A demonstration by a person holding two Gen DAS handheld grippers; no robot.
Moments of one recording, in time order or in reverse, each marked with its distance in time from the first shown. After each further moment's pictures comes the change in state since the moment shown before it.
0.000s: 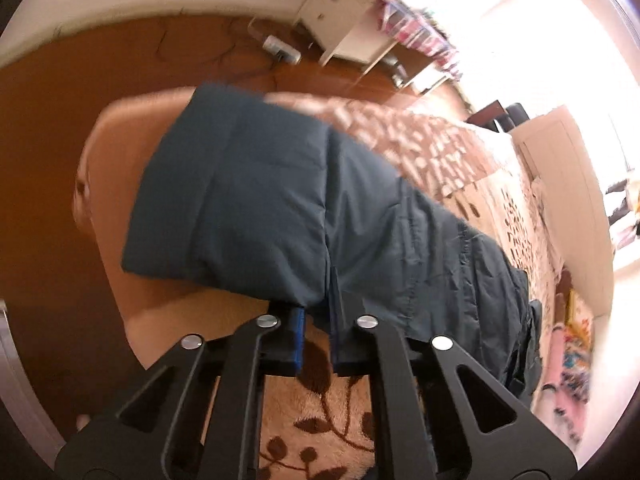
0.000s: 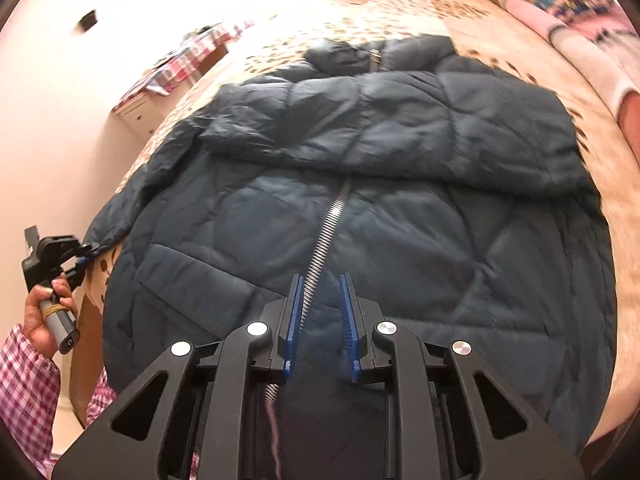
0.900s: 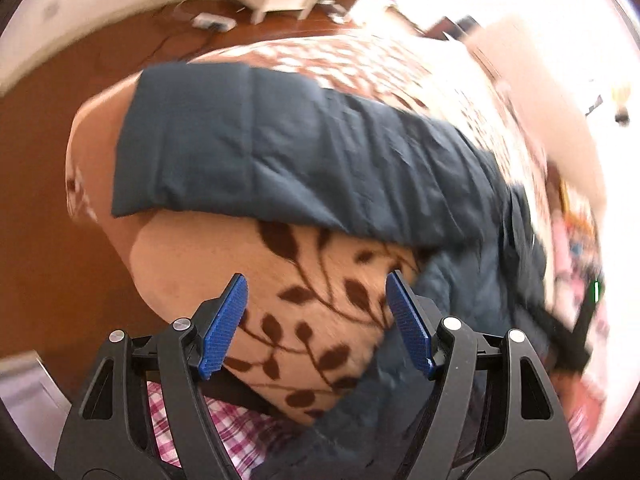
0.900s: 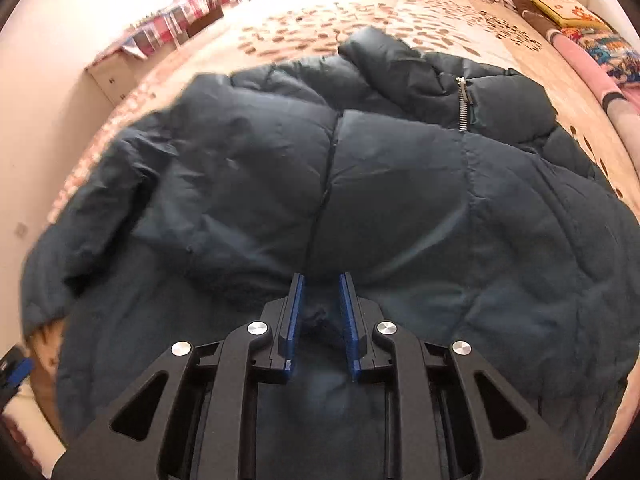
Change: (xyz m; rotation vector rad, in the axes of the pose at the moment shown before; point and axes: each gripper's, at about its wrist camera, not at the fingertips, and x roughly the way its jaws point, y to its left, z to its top) left arm -0.040 -0.013 -0.043 0.196 0.225 -0.073; right arm 0.126 0.068 0.120 -0.139 0.074 -0.108
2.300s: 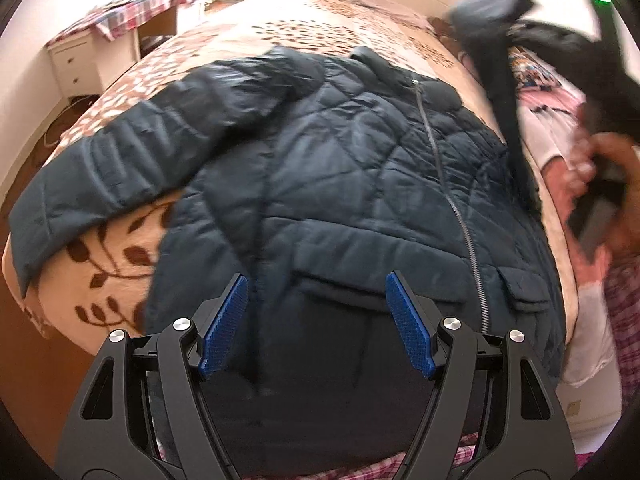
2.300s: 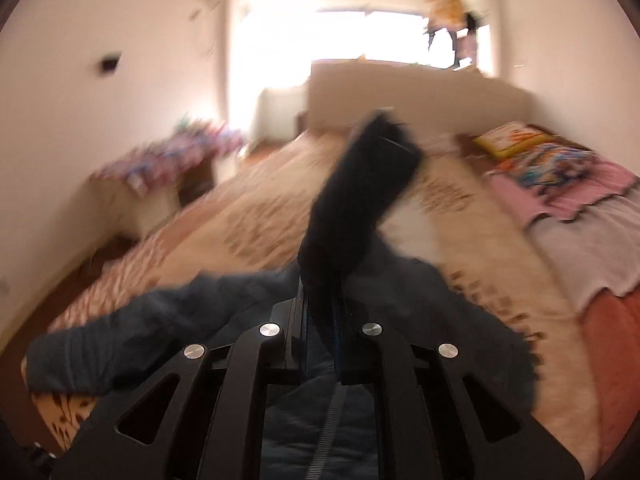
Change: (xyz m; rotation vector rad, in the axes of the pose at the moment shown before) left arm -0.003 -0.168 -0.124 0.716 0.059 -0.054; right arm -0.133 -0.016 0.003 -0.073 -0.554 -0.121
